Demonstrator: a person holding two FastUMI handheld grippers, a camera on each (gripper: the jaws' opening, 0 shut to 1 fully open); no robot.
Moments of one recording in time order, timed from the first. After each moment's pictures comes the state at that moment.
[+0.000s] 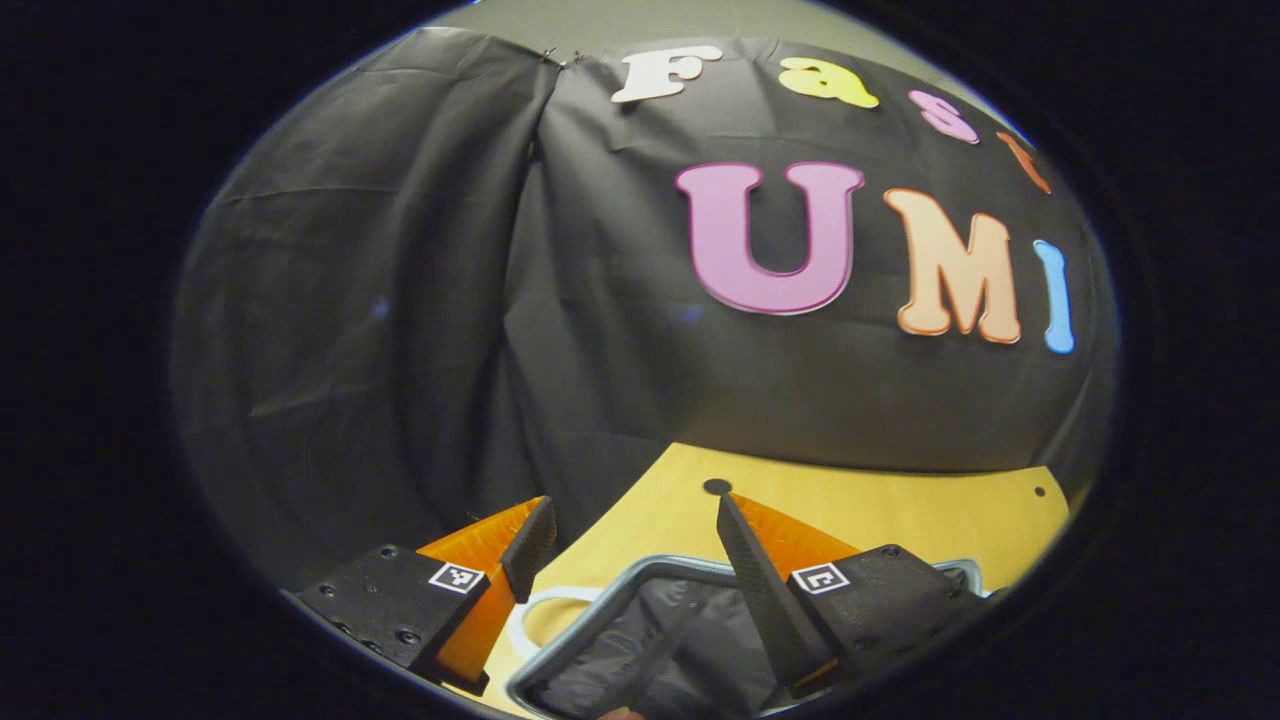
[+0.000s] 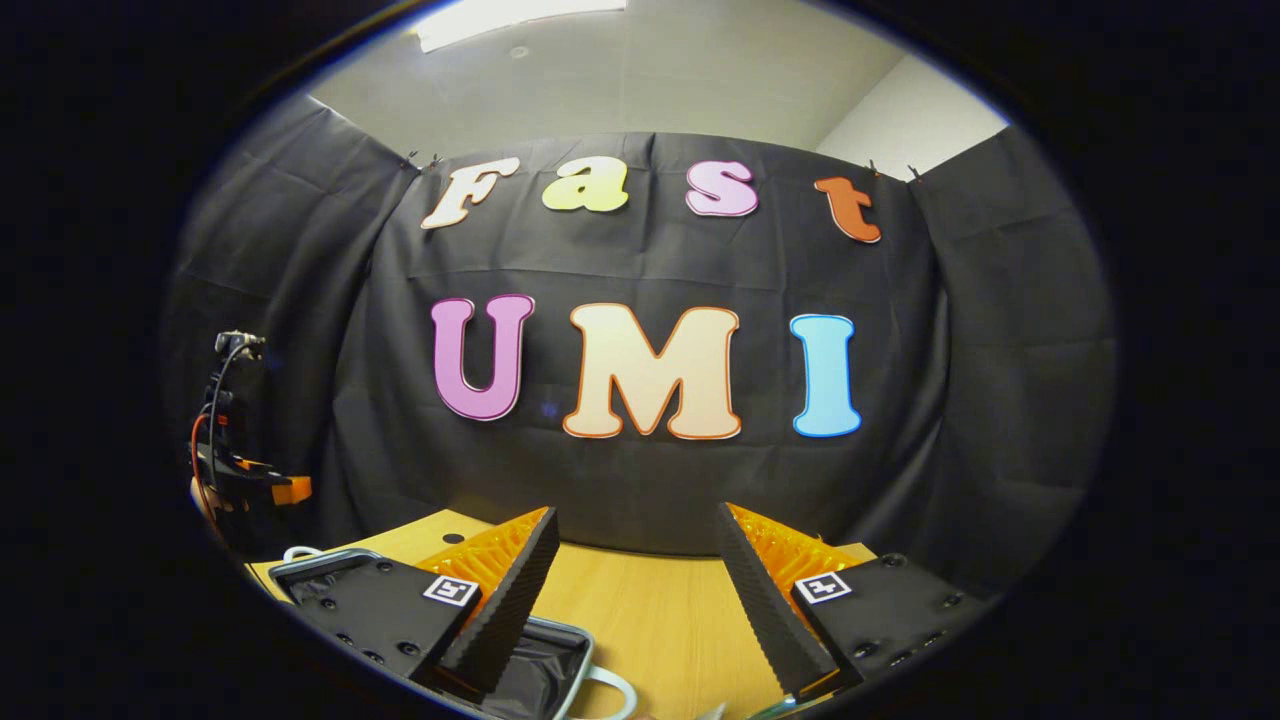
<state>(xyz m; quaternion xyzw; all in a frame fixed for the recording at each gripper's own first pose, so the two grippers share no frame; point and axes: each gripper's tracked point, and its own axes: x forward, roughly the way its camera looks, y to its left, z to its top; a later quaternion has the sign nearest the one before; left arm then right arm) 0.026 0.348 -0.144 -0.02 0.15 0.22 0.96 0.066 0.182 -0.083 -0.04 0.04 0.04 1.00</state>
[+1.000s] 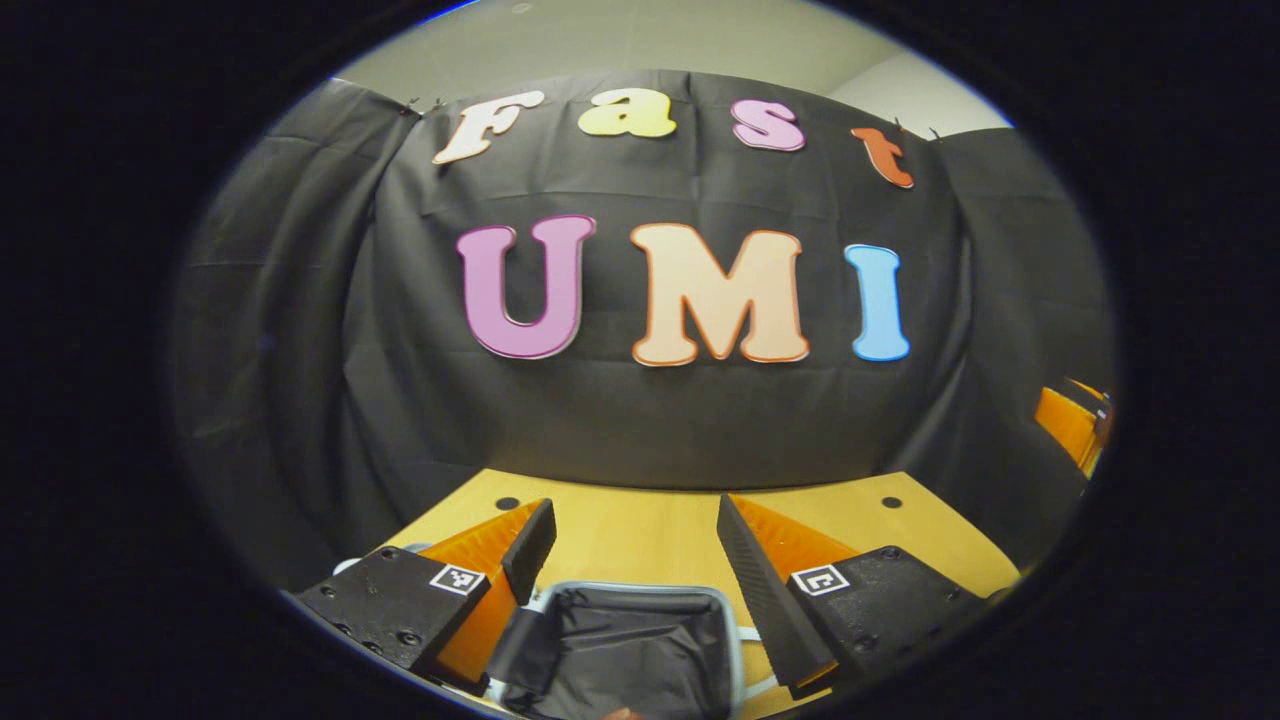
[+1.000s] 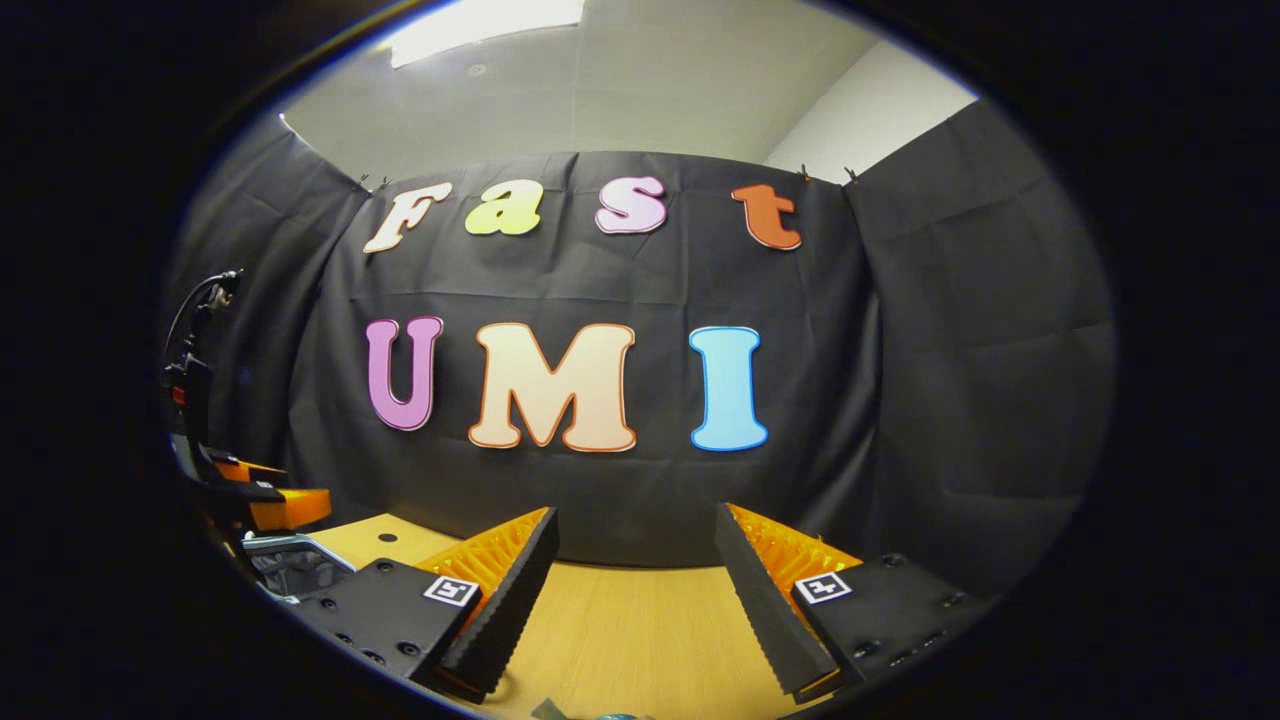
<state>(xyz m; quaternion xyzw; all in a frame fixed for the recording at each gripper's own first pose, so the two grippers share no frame) 0.009 0.123 -0.080 0.00 0.12 0.04 0.99 0.063 0.007 -0.066 -0.04 0.02 0.00 1.00</state>
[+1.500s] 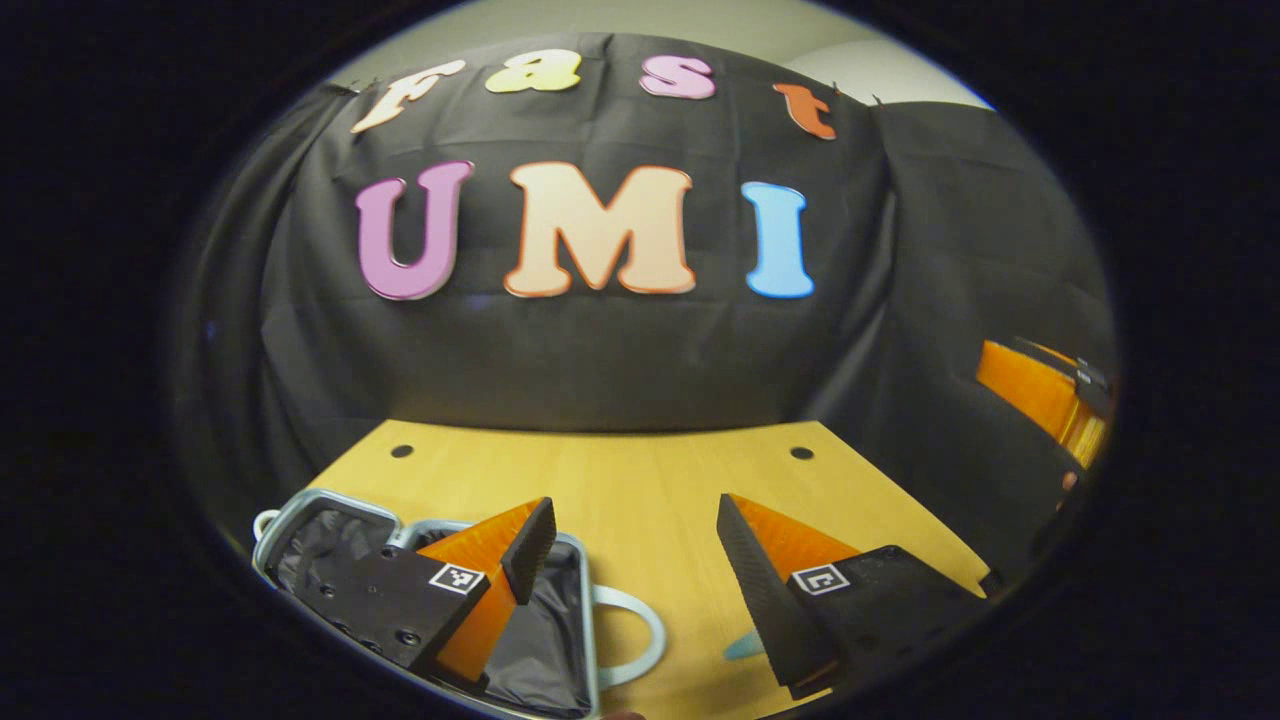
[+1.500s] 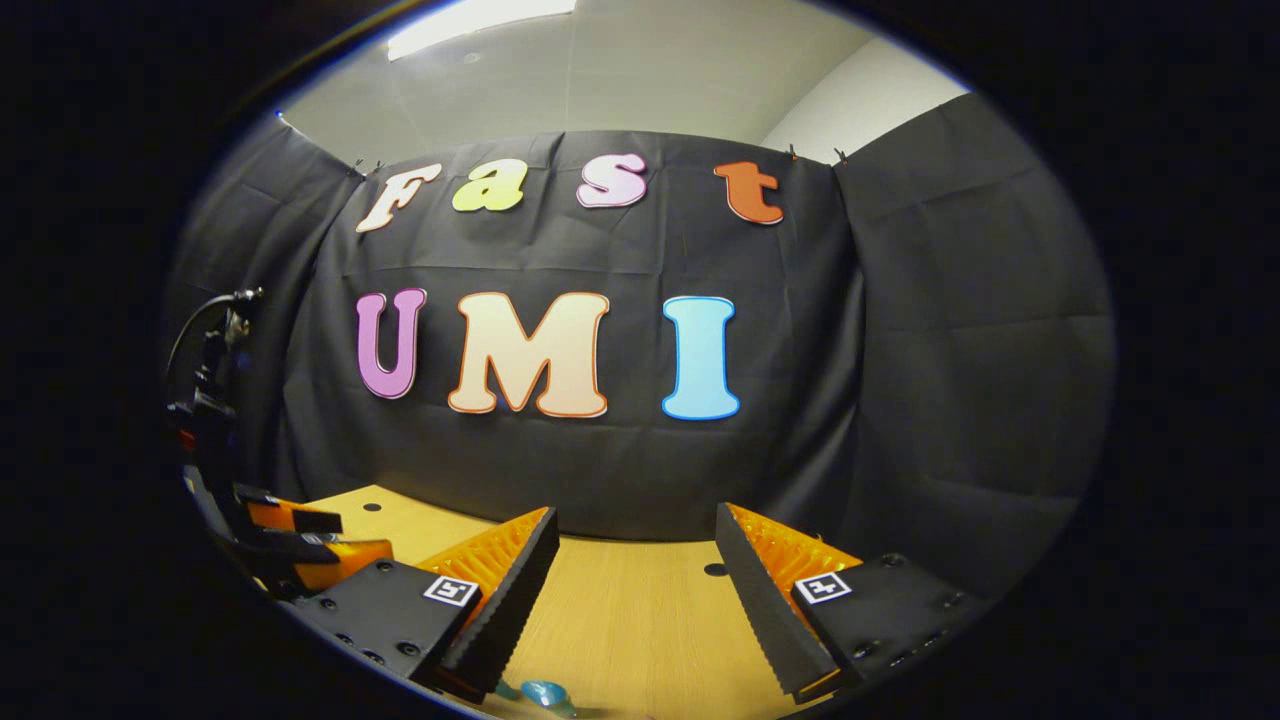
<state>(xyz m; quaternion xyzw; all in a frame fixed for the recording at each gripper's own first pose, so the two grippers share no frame) -0.003 -0.023 -0.161 -0.01 0.20 -0.06 0.98 0.045 -0.054 -0.096 -0.05 0.06 0.00 1.00</state>
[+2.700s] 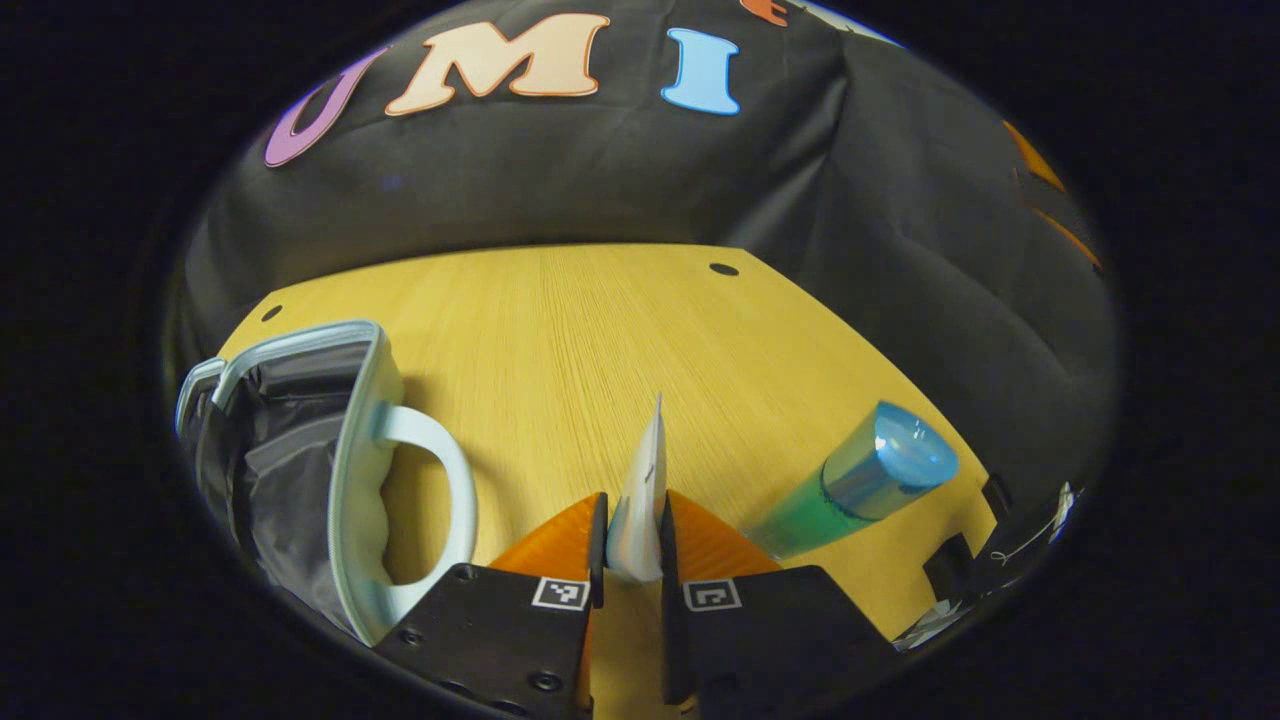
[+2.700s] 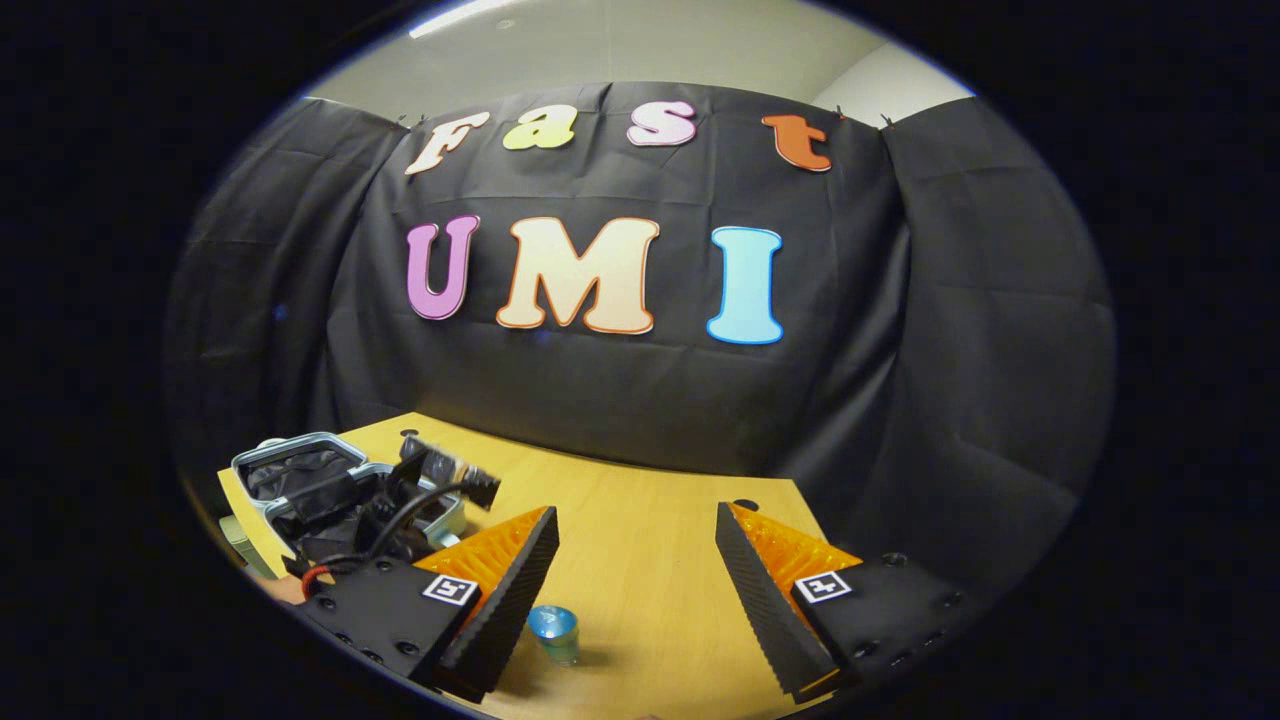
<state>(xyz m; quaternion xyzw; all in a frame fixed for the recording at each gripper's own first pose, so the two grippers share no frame) -0.053 -0.108 -0.334 -0.03 0.39 -0.16 0.91 0.001 -0.029 -0.186 -0.07 0.15 0.07 0.98</state>
